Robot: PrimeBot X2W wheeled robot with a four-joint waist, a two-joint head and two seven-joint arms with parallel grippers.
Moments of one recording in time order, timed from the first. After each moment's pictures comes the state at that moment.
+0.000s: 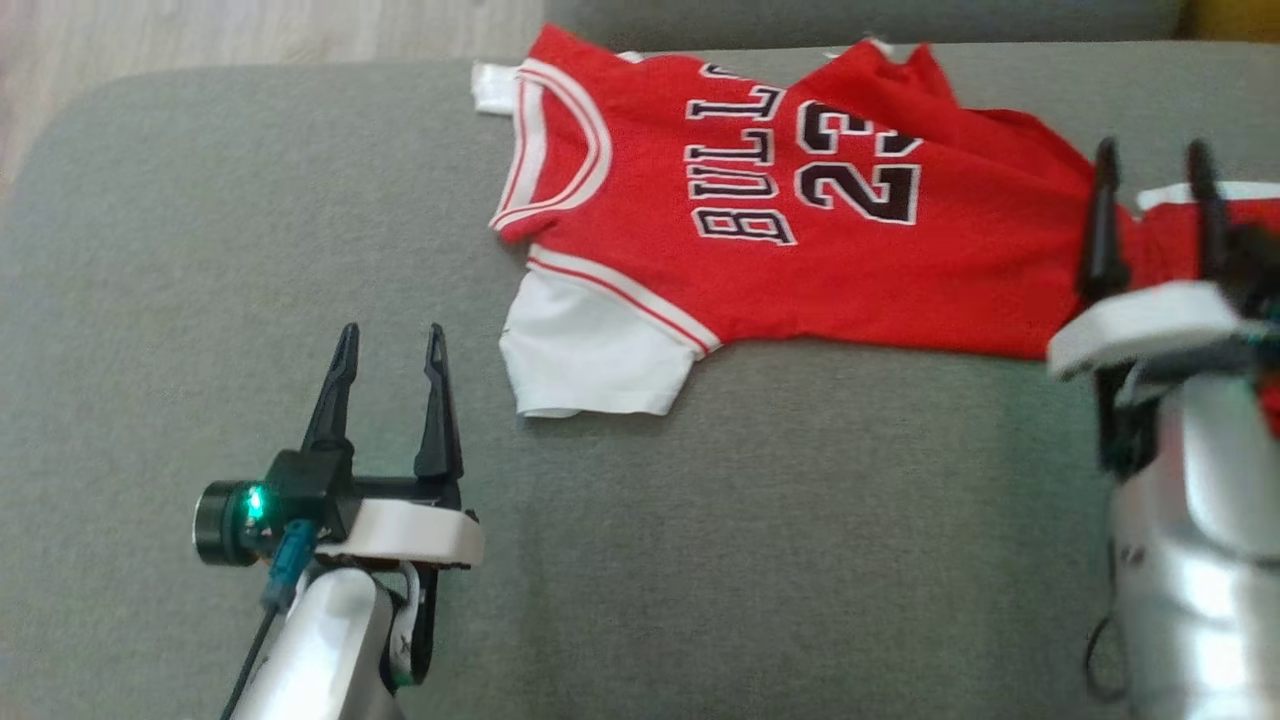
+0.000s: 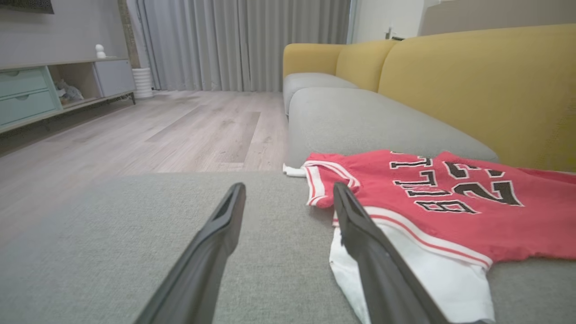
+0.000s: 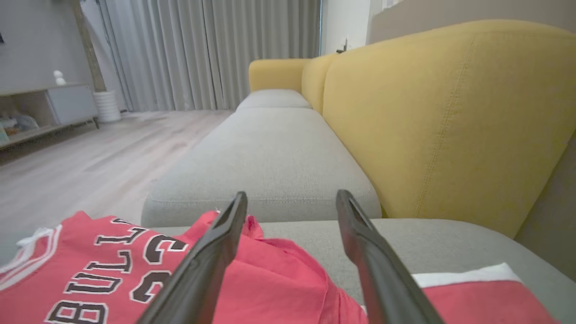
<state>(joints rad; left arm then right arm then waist) -0.26 0.12 -0.32 0.32 -0.27 0.16 -0.25 -0.57 -0.06 -0.23 0.62 -0.09 0.12 -0.24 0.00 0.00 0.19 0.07</state>
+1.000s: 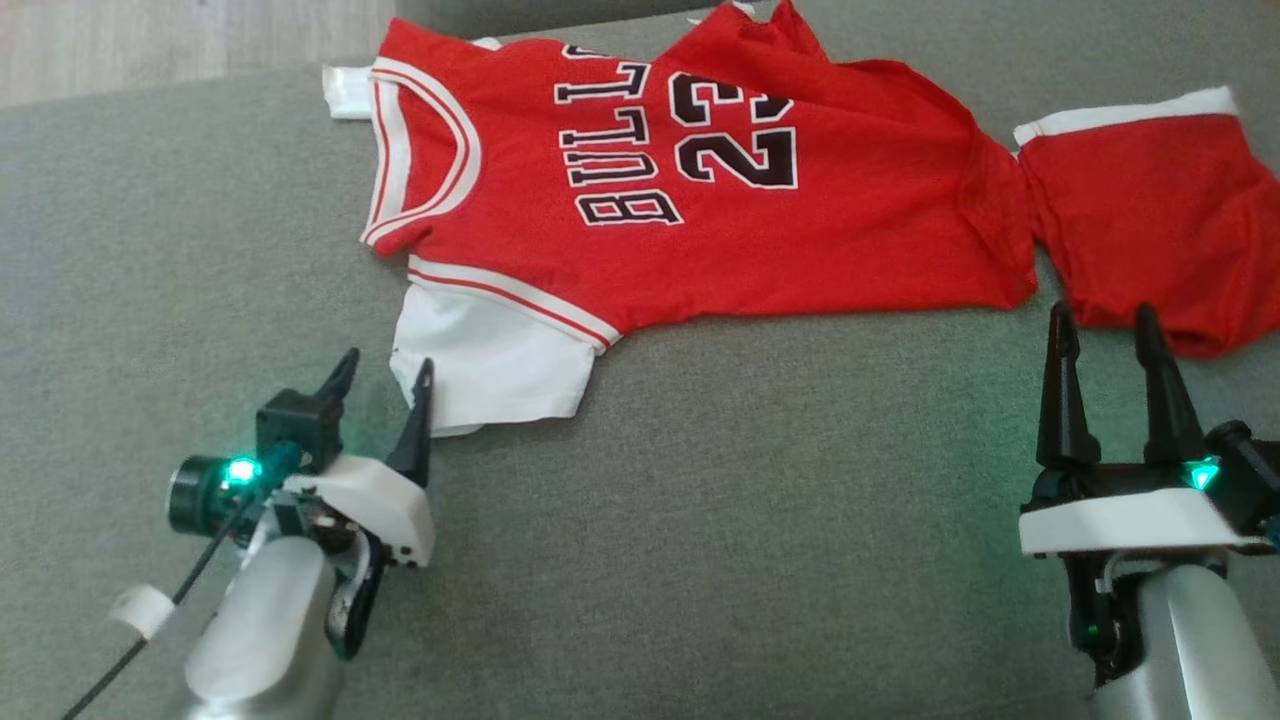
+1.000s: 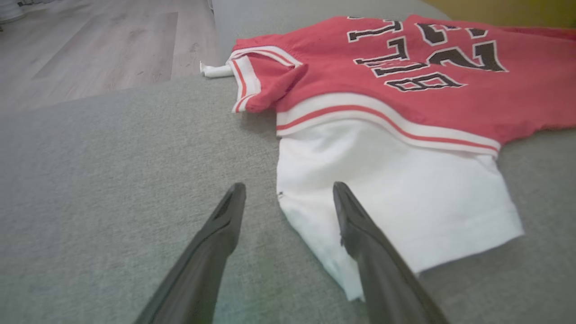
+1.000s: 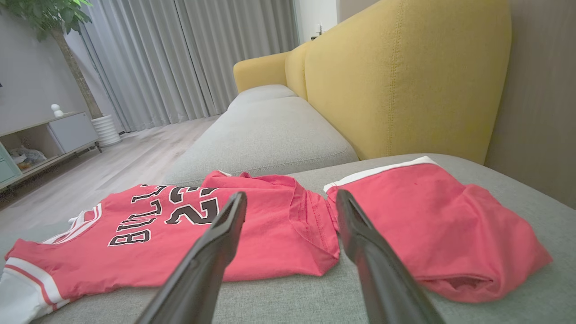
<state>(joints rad) -0.38 0.18 -0.34 0.56 -0.28 0.00 -0.05 -0.11 -0.05 -0.05 0.17 0.20 0.12 -0.25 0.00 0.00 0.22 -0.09</state>
